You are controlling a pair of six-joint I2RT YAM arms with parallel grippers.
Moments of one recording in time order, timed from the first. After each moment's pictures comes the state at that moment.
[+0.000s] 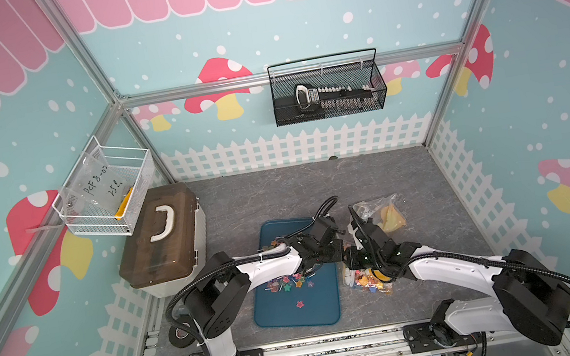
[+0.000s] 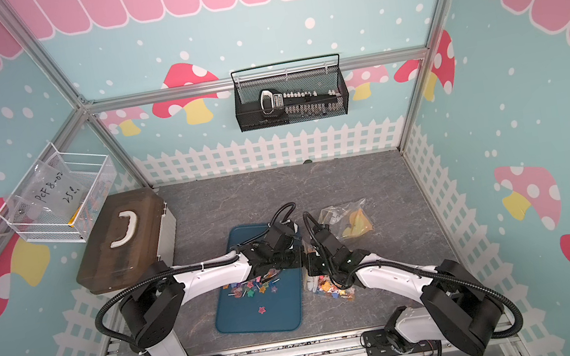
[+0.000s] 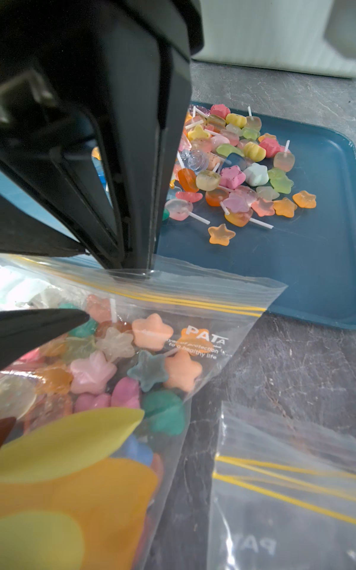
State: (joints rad) left arm -0.89 1.81 1.11 -0.16 0.10 -0.73; right arm 0.69 1.29 0.57 -0.12 -0.08 0.67
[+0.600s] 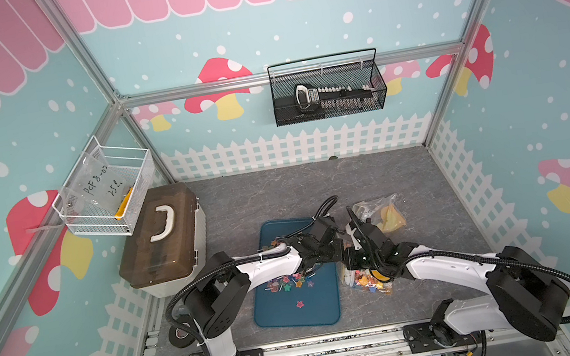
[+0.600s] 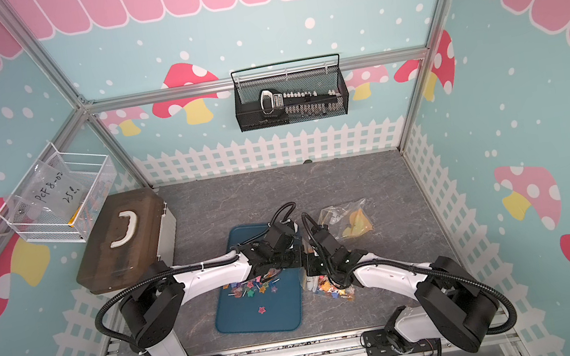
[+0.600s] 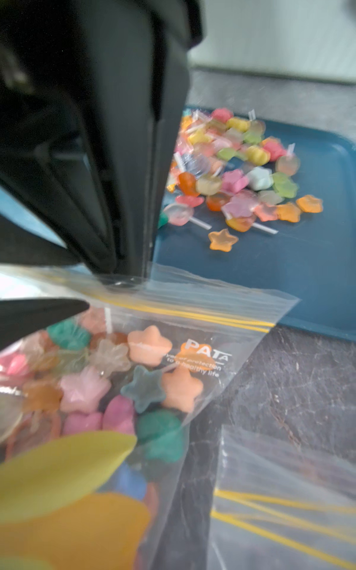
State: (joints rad) left arm -0.89 1.81 1.11 -0.16 0.10 -0.73; right arm 0.70 1.32 0.57 -0.08 -0.10 0.68
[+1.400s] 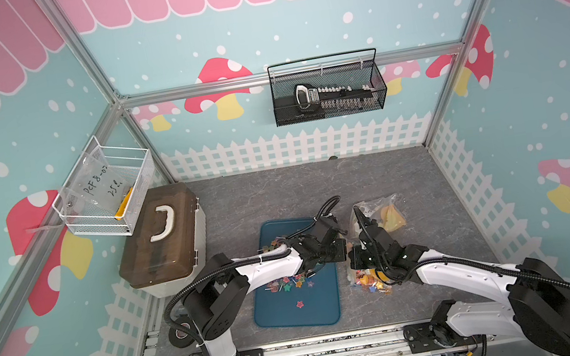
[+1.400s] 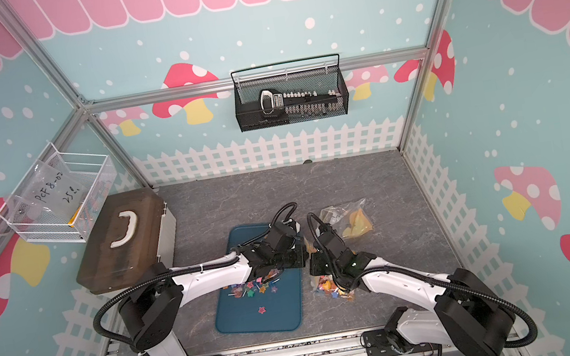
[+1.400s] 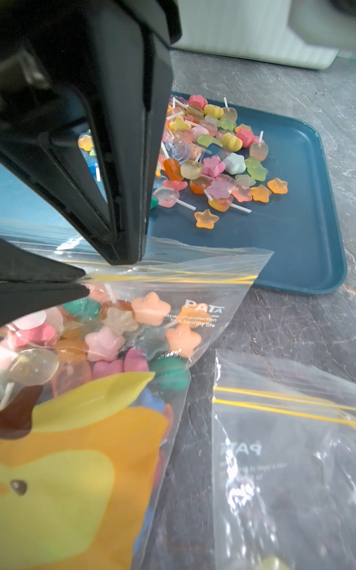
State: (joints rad) left arm -0.91 1.80 1.10 -0.14 0.09 -0.73; right arm 0.71 1.21 0.55 -0.17 0.04 0.71
